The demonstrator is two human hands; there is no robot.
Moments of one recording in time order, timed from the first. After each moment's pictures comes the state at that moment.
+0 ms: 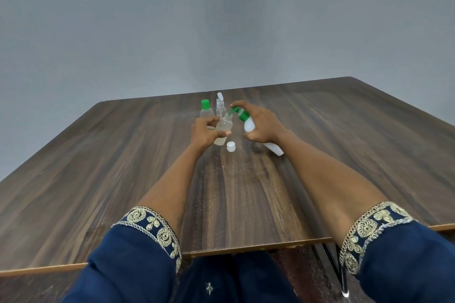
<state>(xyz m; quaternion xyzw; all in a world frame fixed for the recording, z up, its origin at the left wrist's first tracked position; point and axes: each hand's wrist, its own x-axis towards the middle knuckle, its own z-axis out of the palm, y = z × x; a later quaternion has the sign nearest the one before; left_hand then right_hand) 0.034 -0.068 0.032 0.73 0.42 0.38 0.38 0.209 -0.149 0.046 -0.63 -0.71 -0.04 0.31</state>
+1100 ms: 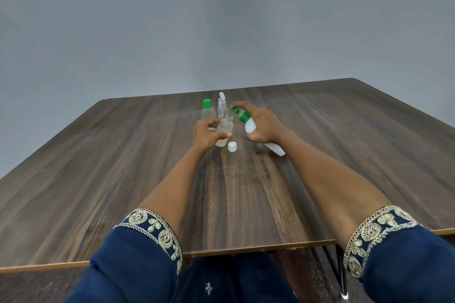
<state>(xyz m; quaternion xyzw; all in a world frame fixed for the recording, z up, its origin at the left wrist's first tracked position) 0.034 -0.067 0.024 0.73 0.42 0.39 0.37 0.209 -0.149 0.048 -0.61 -0.73 -0.02 0.31</state>
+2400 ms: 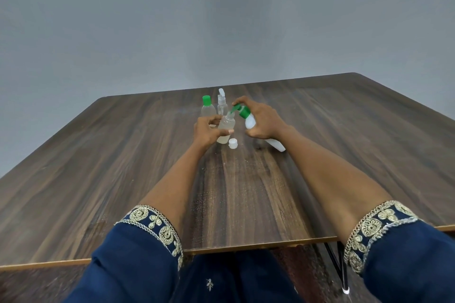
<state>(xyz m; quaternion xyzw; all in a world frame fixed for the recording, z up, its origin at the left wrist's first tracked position) 0.039 -0.068 0.024 0.73 0.40 0.40 0.39 0.210 -0.147 0.048 -0.62 -0.72 -0.04 0.31</state>
